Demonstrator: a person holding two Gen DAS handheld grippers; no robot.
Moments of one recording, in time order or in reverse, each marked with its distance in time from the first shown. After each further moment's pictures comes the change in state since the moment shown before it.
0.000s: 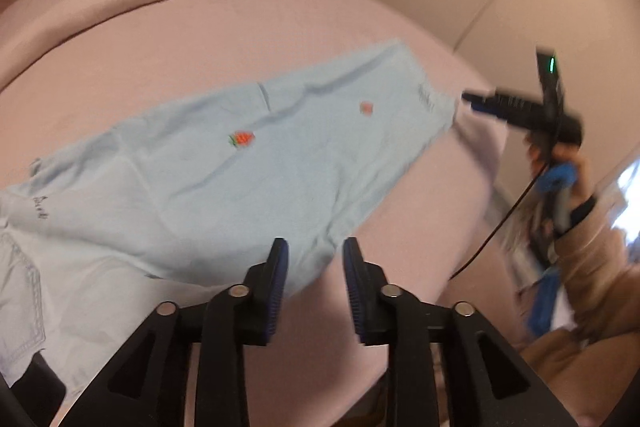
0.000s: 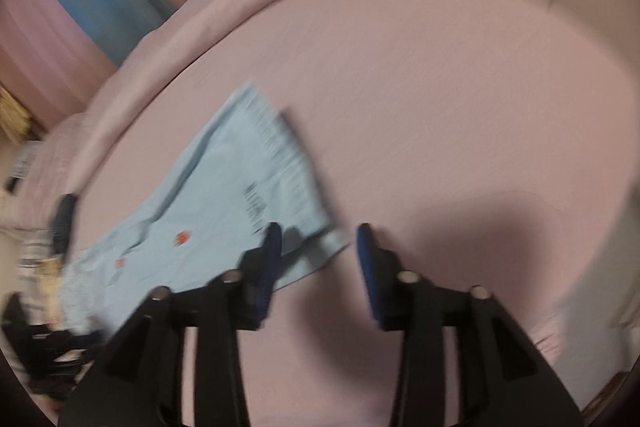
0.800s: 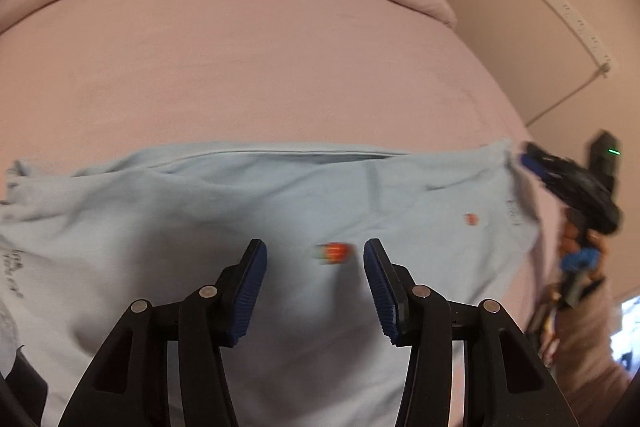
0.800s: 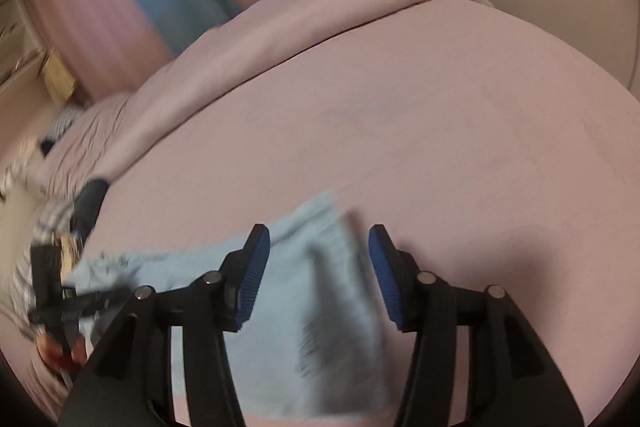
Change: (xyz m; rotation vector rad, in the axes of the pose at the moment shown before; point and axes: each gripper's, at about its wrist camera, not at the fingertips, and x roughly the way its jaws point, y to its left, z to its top) left arm 0.078 0.063 0.066 -0.308 -0.006 0.064; right arm 0.066 0.011 0.083 -0.141 -0.011 0.251
